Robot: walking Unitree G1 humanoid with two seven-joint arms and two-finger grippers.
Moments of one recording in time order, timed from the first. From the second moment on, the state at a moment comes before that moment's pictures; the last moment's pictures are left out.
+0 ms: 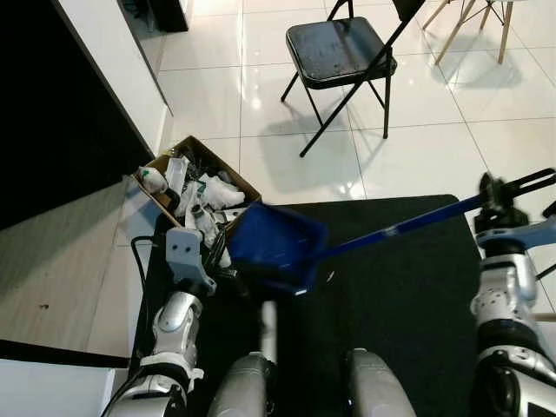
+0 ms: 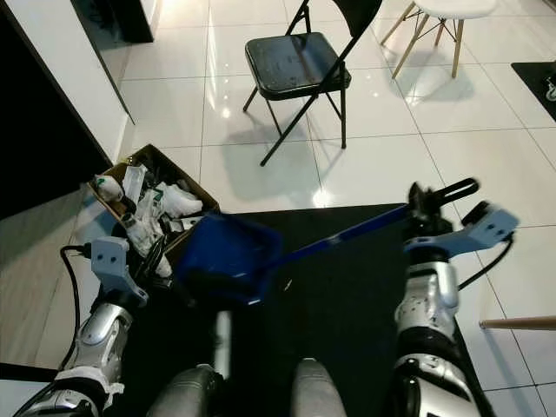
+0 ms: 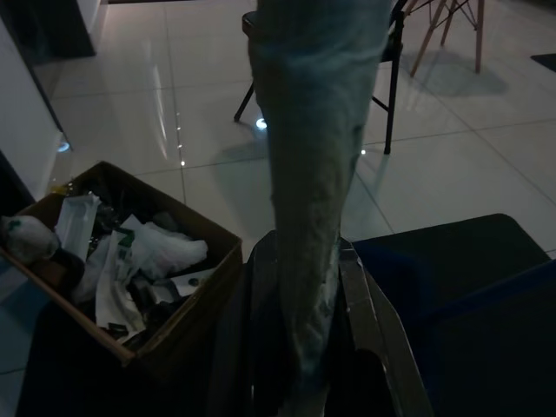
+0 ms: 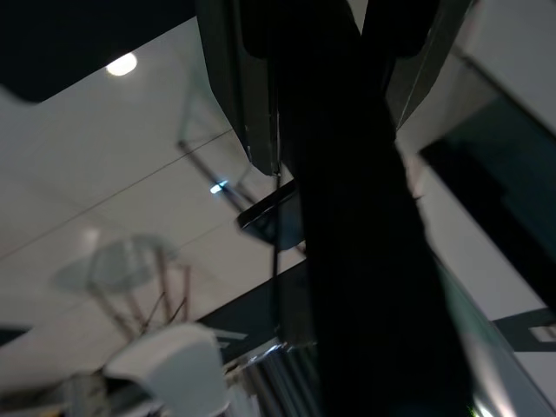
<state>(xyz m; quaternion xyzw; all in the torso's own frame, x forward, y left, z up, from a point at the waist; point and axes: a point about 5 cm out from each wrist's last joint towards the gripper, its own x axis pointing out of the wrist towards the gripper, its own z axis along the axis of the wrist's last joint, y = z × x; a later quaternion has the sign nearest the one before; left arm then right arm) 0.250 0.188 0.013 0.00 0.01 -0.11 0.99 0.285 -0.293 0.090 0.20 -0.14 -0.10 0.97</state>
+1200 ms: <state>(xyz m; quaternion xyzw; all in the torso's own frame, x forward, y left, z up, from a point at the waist) 0.258 0.218 0.019 0.04 0.03 -0.02 1.00 0.267 -0.260 0.040 0.17 -0.03 -0.05 0.98</state>
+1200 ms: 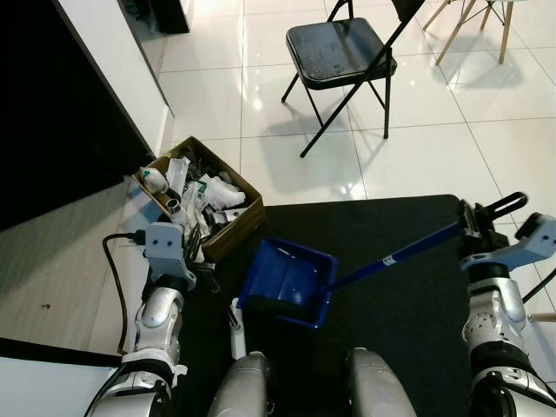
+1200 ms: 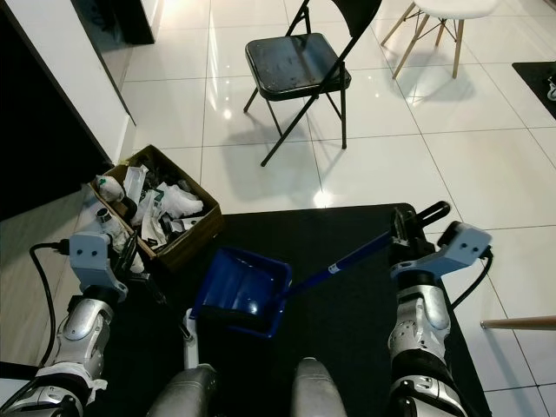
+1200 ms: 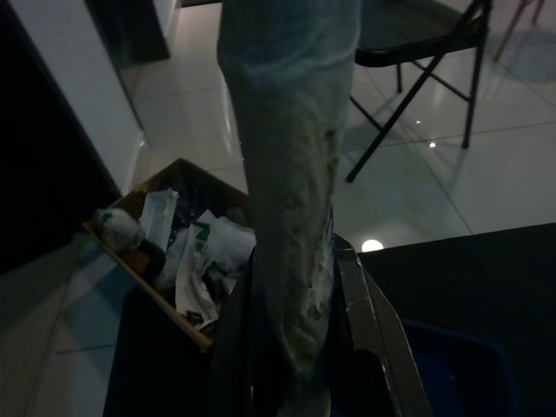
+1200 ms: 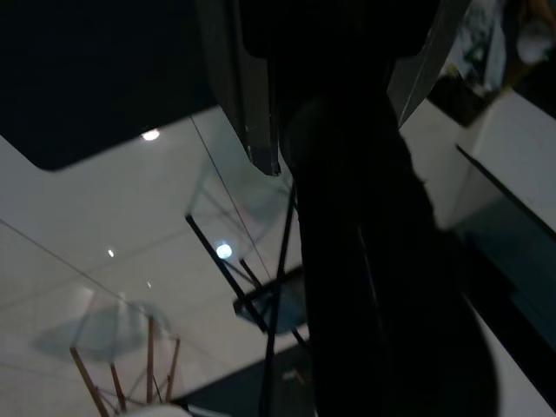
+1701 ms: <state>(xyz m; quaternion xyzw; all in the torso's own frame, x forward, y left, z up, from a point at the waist) 0.266 0.217 0.017 0.05 0.05 0.01 1.00 0.267 -0.249 0.024 0.12 0.05 -0.02 0.99</state>
